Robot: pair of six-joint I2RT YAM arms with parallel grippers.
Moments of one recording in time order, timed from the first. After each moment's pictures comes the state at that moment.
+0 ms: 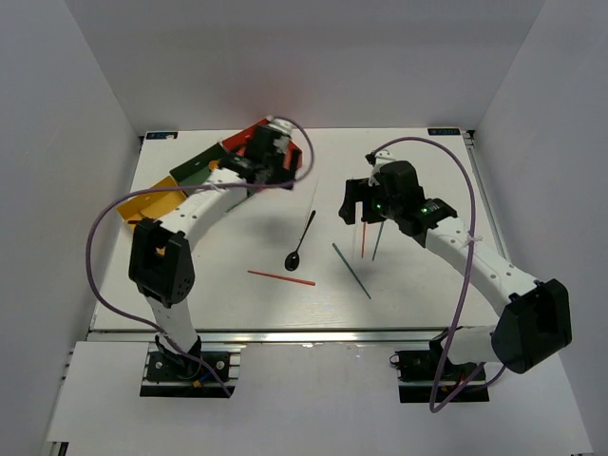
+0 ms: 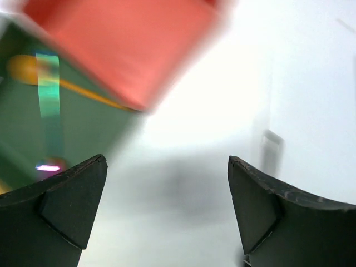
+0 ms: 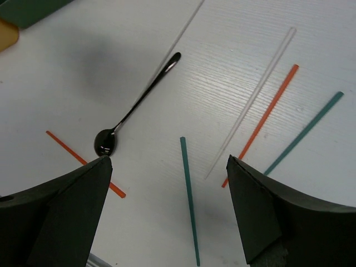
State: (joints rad) left arm -0.39 1.83 1.64 -0.50 -0.22 -0.07; right arm 0.53 1.35 1.09 -0.36 -0.10 0.26
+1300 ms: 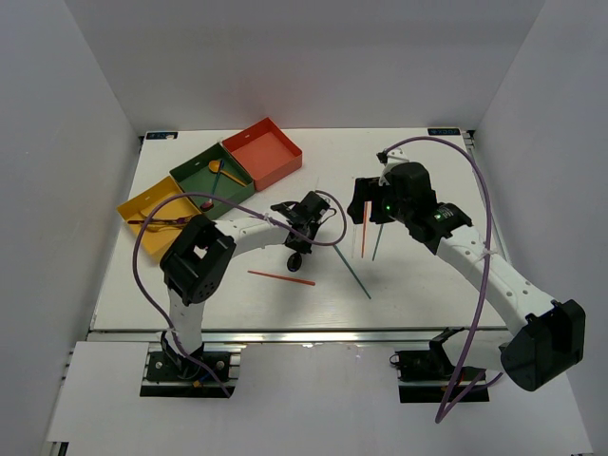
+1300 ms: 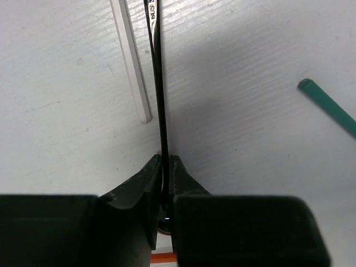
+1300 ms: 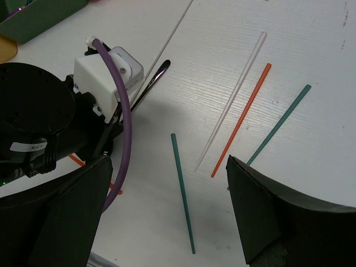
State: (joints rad) left arm -0.77 1.96 1.31 -0.47 -0.23 -0.28; right arm 0.52 1.23 1.08 -0.43 -0.02 0.28
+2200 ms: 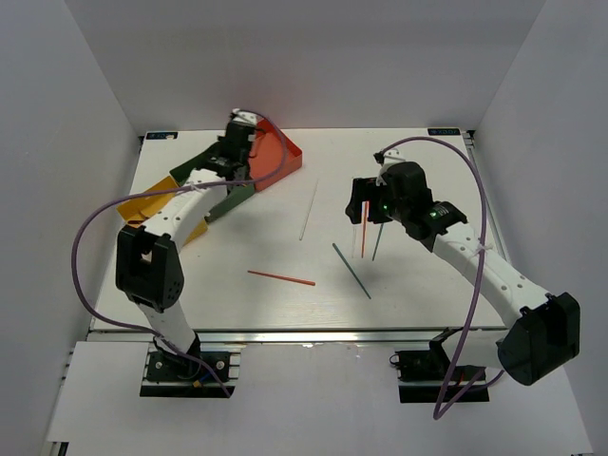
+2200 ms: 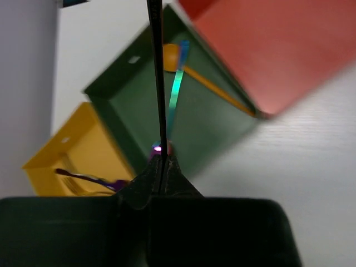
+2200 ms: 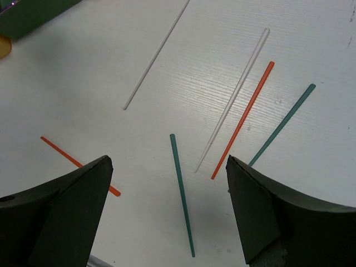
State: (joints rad) left arm -0.43 1.75 1.54 -0.48 -0.53 0.00; right arm 0.52 1.26 1.08 -0.42 -0.02 0.28
